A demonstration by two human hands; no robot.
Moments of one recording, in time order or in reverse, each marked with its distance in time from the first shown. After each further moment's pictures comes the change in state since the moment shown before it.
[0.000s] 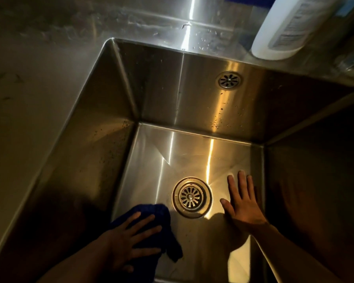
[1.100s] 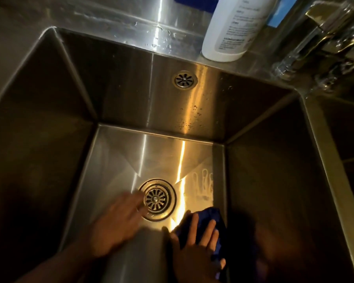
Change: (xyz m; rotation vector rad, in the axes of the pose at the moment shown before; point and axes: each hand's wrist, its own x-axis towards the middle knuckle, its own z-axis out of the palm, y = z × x) left_hand 0.078 0.006 -0.037 -0.143 1.015 -0.248; right_hand -0.095 -0.113 0.012 0.183 0.251 0.574
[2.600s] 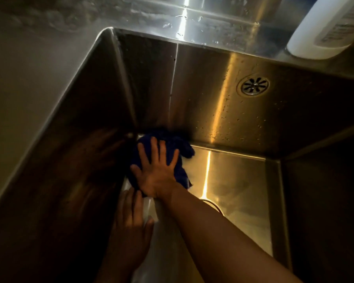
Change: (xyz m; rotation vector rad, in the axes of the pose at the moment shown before) left_hand -0.020 -0.045 -0.007 -0.031 0.168 -0.734; right_hand 0.135 -0.248 0.051 -0.013 -0.174 -0.815
